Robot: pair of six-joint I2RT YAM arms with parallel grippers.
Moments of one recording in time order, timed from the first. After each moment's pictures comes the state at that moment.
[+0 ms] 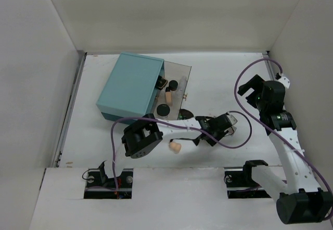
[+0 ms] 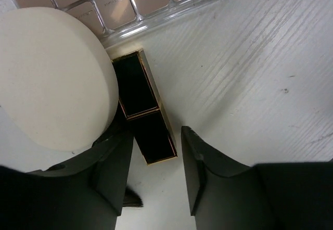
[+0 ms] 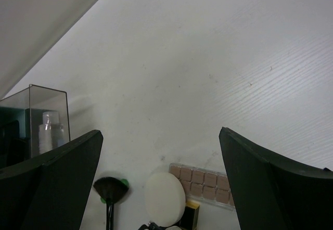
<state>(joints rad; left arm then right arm) -1.24 2.15 1.60 -0.47 -0.14 -0.25 0.03 0.89 0.87 -0.44 0.19 0.65</state>
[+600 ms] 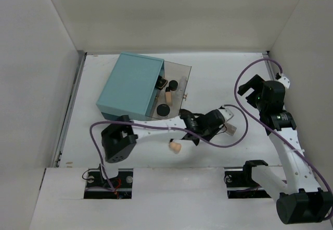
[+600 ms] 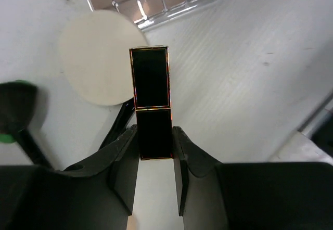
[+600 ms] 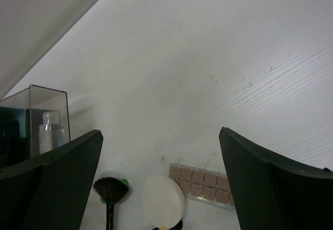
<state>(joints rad) -1.25 1.92 1.46 -0.45 -0.19 -0.23 0.03 0.89 0.87 -0.44 0.19 0.65</state>
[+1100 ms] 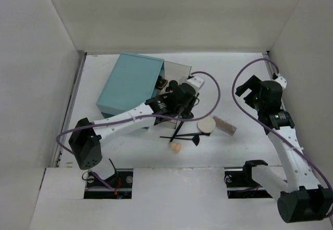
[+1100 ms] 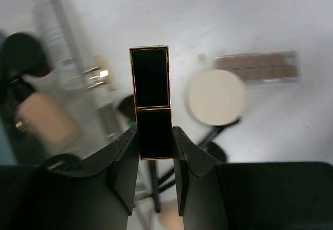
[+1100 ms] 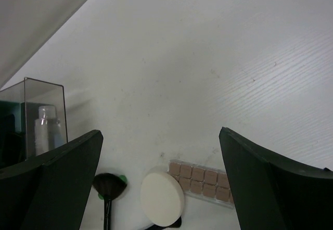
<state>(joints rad) -1.04 1.57 1.33 -0.39 -0.31 -0.22 0.05 0.91 0.86 -0.43 0.19 0.65</state>
